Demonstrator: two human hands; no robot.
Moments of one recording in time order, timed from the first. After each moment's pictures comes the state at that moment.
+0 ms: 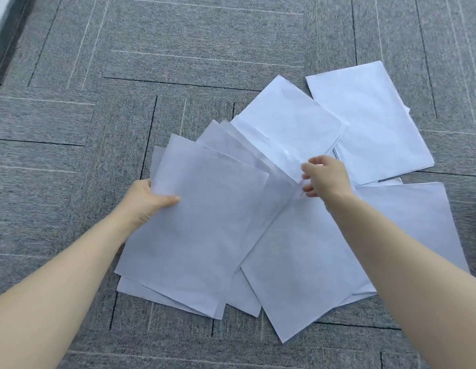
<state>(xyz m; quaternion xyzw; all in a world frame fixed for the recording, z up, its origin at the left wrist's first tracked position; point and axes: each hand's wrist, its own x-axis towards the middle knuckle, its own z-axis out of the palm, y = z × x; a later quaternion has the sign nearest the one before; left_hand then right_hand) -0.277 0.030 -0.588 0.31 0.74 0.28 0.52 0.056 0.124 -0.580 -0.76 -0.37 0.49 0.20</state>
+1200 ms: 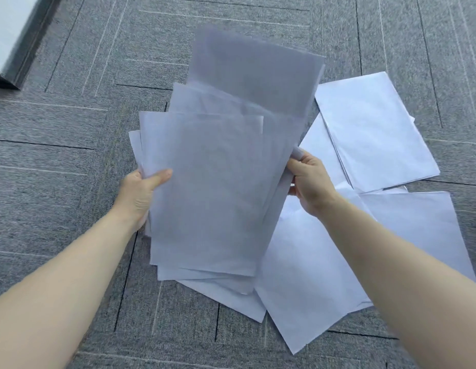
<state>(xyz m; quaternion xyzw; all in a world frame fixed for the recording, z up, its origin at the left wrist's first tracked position) -0.283 0.043 -0.579 0.20 0.68 0.48 0.52 0.013 0.116 -0.557 -0.55 -0.39 0.68 0.30</state>
